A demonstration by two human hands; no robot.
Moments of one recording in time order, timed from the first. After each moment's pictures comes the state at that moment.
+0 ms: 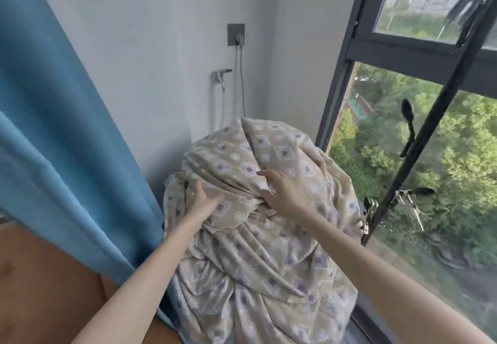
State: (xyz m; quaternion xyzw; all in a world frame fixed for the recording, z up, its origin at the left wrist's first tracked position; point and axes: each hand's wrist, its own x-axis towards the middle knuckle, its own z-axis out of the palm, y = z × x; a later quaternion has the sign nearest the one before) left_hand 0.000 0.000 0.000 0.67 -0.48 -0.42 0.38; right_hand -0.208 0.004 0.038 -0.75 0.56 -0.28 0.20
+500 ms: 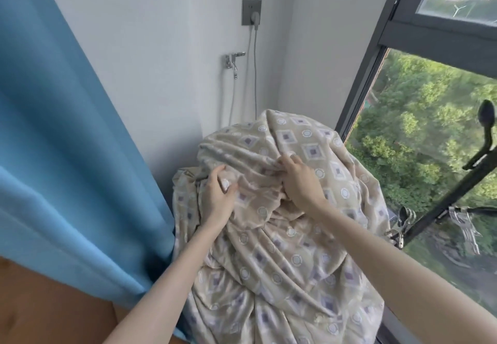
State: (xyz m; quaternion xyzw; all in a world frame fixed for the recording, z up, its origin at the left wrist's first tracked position) left_hand 0.005 -0.032 -0.005 0.62 -0.52 -0.27 0.52; right_hand -0.179 -0.060 0.033 -0.76 0.60 -0.25 0.00
